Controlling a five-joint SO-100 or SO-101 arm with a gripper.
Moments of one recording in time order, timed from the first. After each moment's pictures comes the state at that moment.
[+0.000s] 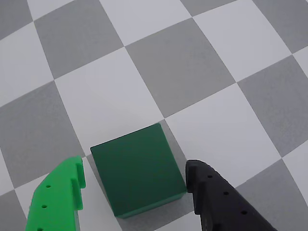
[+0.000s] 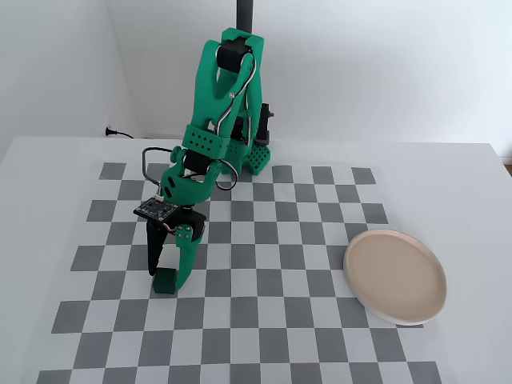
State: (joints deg) arm 24.2 98.1 146.0 -5.8 -87.7
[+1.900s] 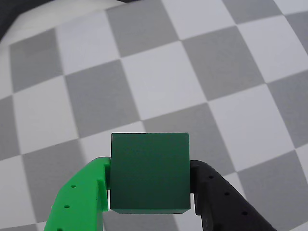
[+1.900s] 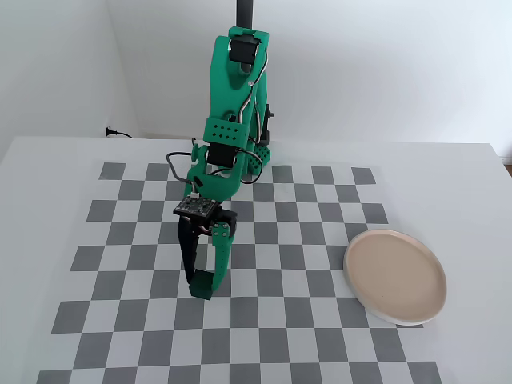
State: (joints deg) arm 9.2 111.0 144.7 5.4 -82.5
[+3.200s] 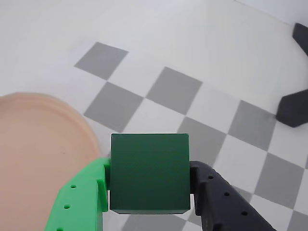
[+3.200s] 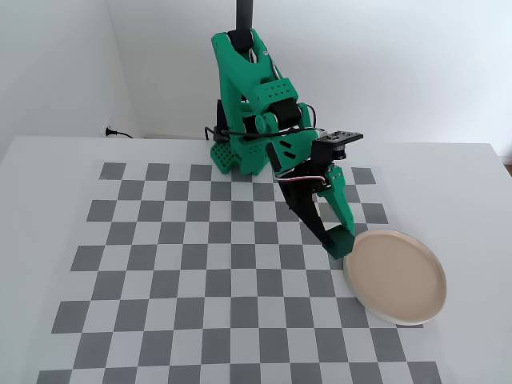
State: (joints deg) arm -28.9 134.6 144.8 17.1 -91.1
